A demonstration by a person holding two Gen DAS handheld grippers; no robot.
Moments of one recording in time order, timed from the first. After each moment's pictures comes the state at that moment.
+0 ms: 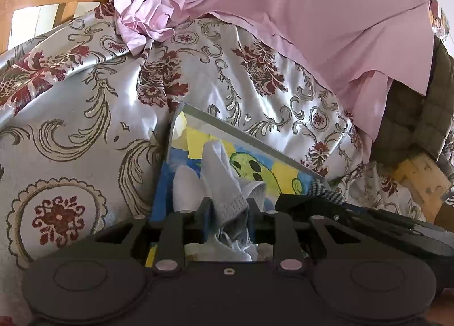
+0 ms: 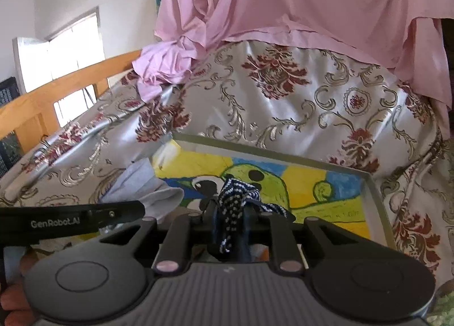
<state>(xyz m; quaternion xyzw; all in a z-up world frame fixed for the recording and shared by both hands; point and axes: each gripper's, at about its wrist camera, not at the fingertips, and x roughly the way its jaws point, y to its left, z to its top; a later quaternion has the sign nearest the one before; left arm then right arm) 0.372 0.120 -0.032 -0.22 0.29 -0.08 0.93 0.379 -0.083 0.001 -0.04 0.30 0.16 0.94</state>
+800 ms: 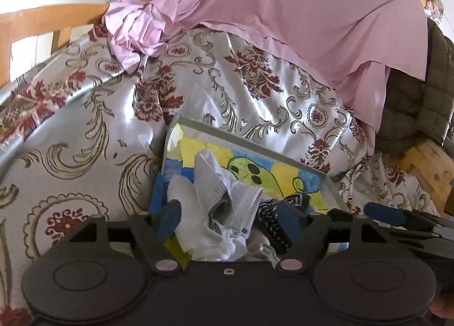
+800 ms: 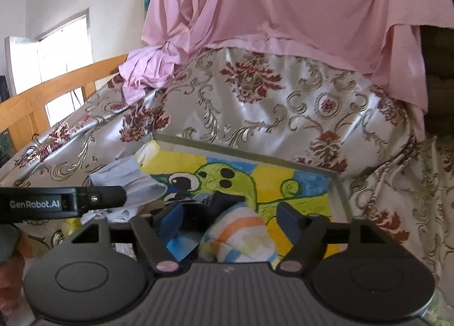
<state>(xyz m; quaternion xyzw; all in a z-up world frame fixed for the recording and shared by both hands) 0.357 0.103 -0.009 -0.17 0.28 -0.06 0.94 0.351 -0.115 0.016 -0.05 0.28 0.13 0.95</state>
